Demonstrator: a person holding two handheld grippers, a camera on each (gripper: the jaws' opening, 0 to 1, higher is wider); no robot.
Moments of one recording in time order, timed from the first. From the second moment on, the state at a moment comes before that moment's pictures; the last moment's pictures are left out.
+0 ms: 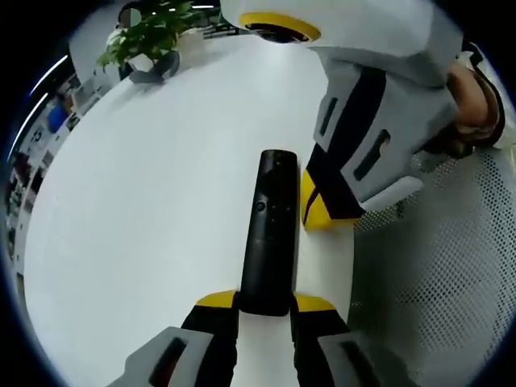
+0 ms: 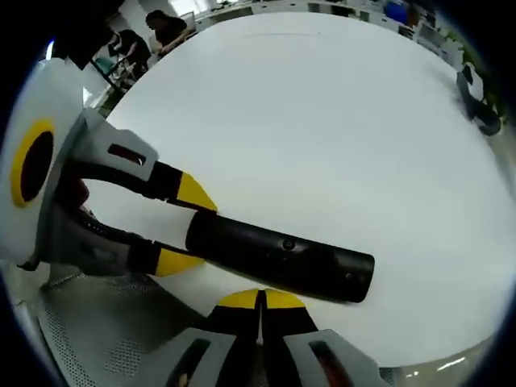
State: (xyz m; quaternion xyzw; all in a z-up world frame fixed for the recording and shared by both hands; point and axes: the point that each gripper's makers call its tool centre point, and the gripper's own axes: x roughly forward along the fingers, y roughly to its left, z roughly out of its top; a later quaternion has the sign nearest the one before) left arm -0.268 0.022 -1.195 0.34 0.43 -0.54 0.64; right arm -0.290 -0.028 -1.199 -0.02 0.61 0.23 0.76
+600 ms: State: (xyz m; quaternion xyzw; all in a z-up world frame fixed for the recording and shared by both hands) left arm -0.269 0.022 -1.195 0.34 0.43 -0.54 0.64; right arm -0.275 -0.043 -1.181 0.01 0.60 0.22 0.77
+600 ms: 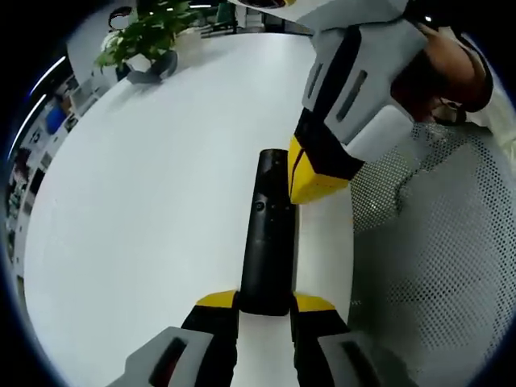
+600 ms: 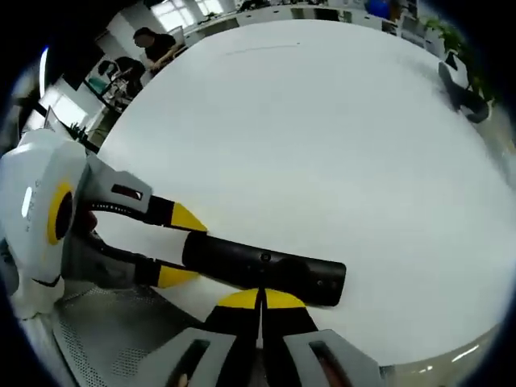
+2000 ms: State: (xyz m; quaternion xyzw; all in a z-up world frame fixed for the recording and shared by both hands) left arm -0.268 0.021 -1.195 0.34 0.42 -0.54 0.64; right arm -0.255 -0.020 -1.184 0.02 0.61 0.23 0.76
